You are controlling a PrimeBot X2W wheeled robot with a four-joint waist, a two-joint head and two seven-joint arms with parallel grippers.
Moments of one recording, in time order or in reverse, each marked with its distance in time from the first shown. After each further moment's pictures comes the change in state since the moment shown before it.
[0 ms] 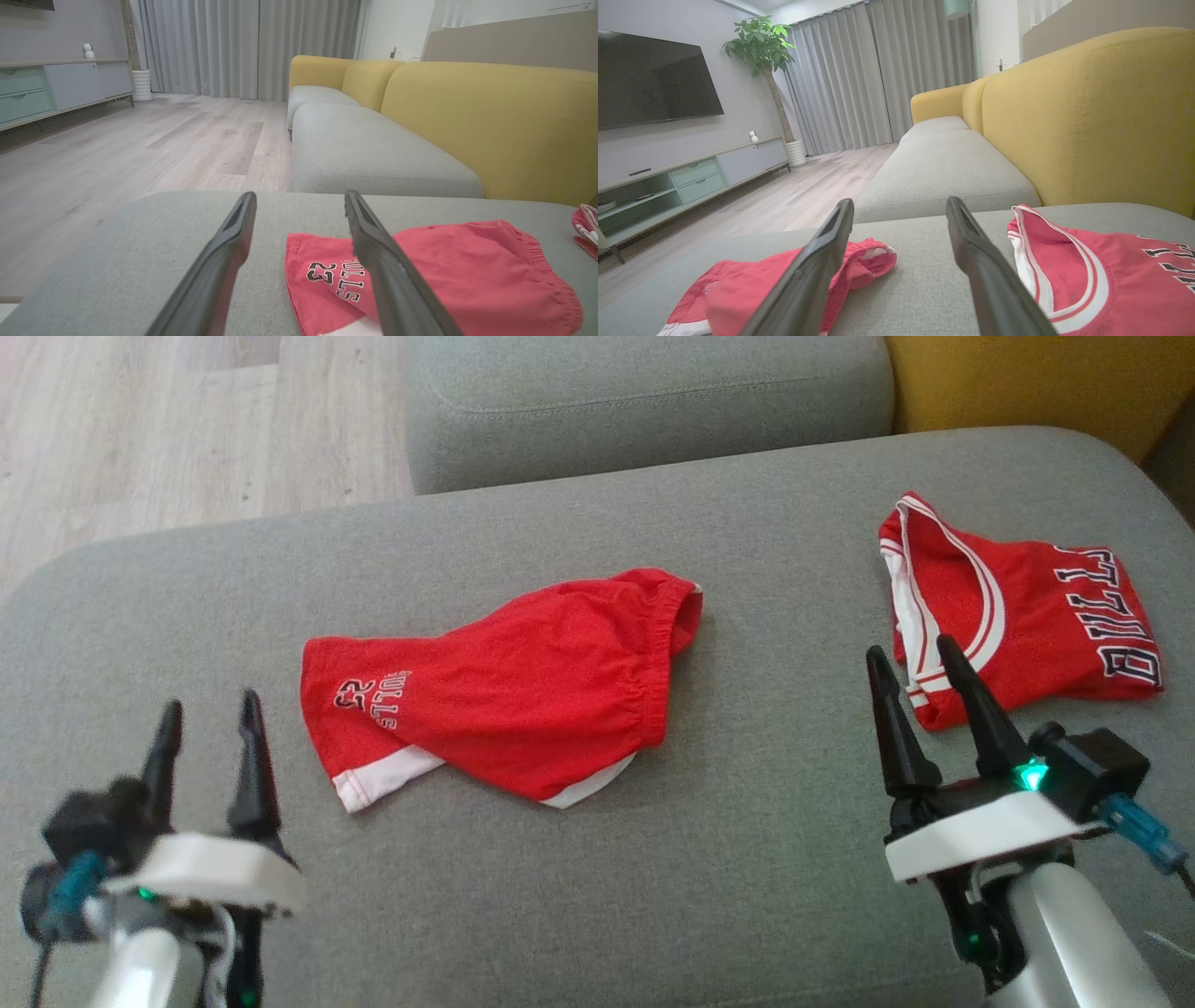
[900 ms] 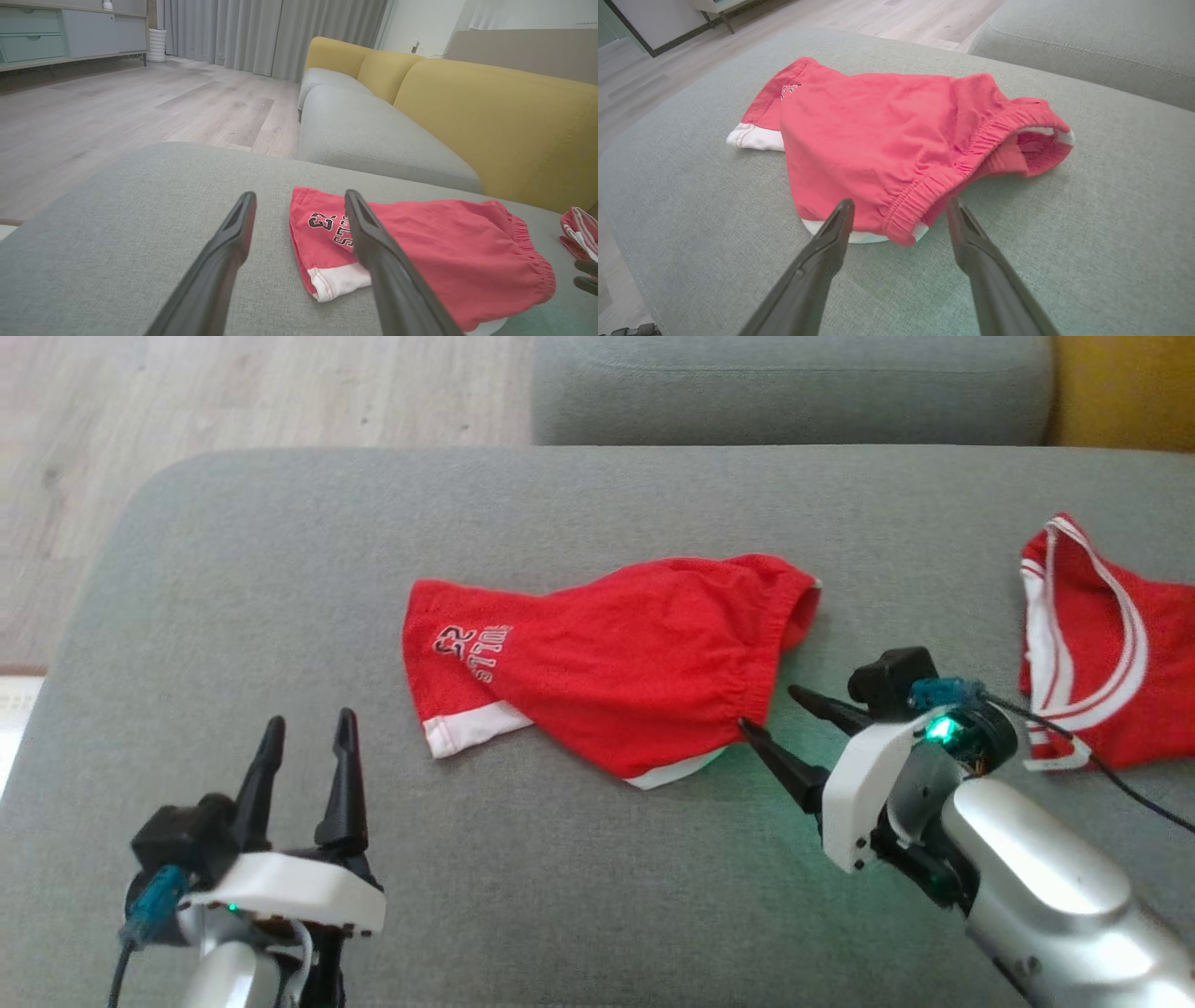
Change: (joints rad) left arm 0.027 -0.119 -0.032 -0.007 0.015 -0.074 0.000; right arm -0.351 -0.217 0.574 0.285 0.286 0.000 0.360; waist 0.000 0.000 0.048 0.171
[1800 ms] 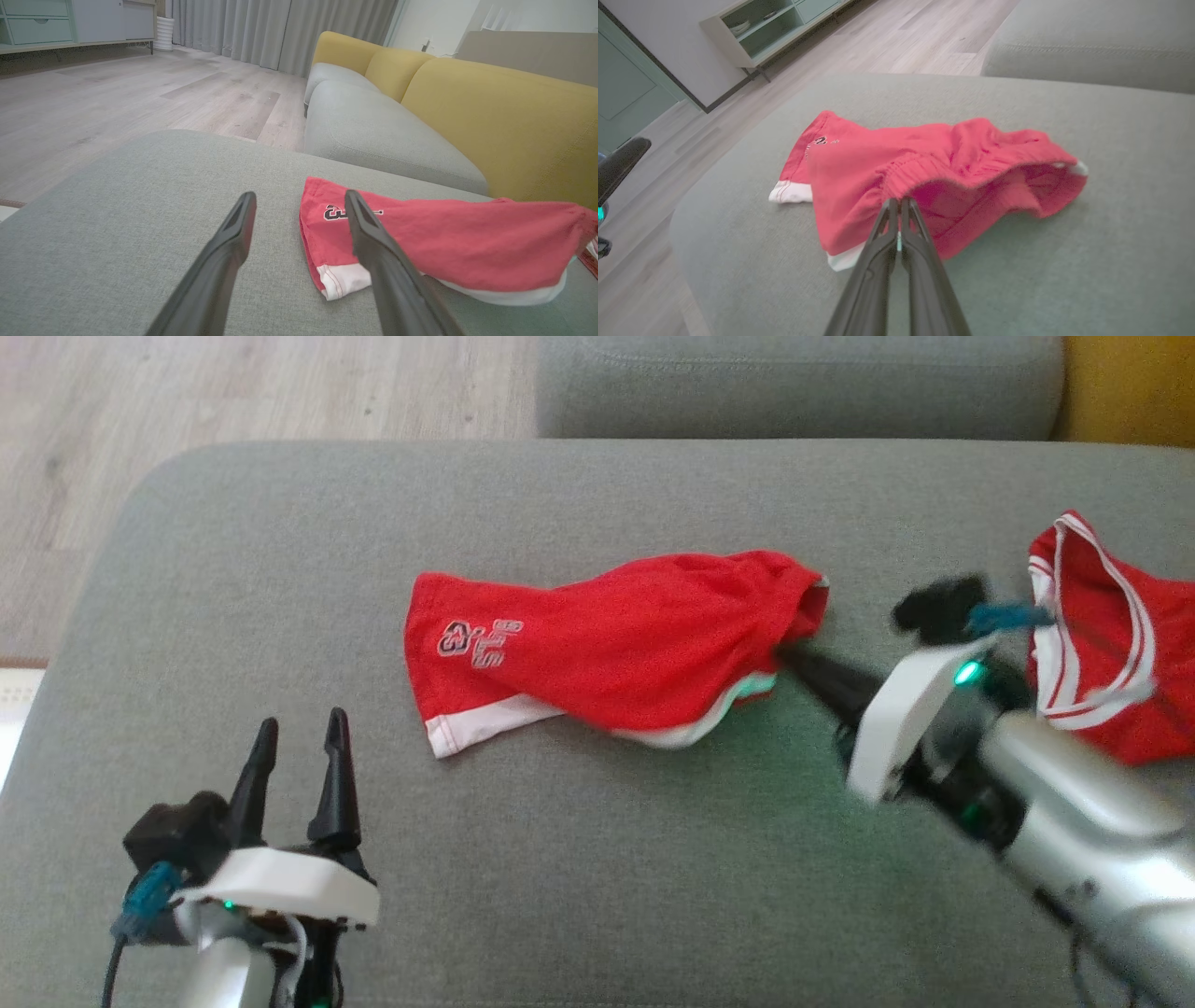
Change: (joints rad) left arm -0.015 -0.046 0.058 0.058 0.016 -0.052 0.000; right arm -0.158 -0.099 0.196 0.001 0.407 0.000 -0.045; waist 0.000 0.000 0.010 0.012
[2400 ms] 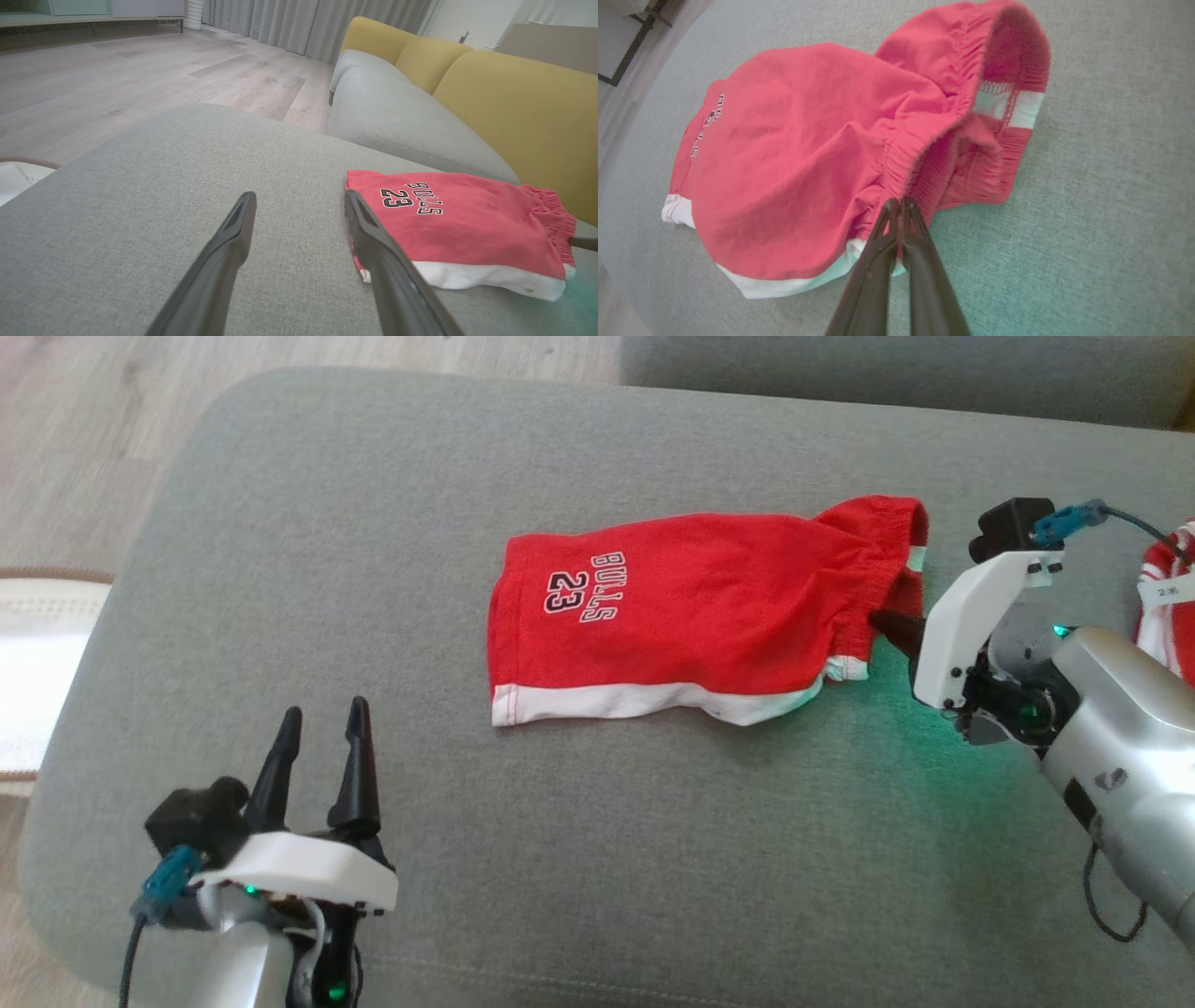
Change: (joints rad) left arm -0.042 -0.052 0.009 0.056 0.009 -0.040 0.000; right arm -0.218 0.044 -0.026 0.419 0.131 0.000 0.284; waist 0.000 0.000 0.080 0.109
